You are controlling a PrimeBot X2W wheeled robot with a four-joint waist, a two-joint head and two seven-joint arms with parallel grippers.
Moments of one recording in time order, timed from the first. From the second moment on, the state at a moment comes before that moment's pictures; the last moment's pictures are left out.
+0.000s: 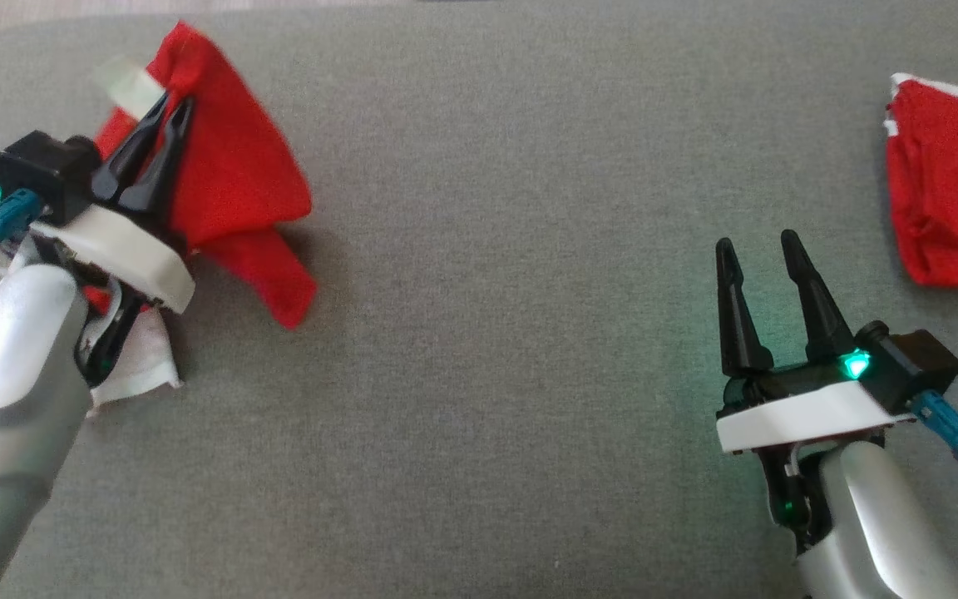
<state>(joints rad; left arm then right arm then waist) -0.82 0.50 -0.73 0.65 -0.62 -0.13 -0.17 -0.19 -0.05 0.13 0.23 0.25 0.13 -0.25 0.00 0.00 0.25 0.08</state>
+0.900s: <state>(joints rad) -1.03 0.43 -0.95 0.34 -0.57 -0.13 -0.20 -0.24 -0.05 0.24 0.20 0.36 0.13 -0.25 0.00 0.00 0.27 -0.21</state>
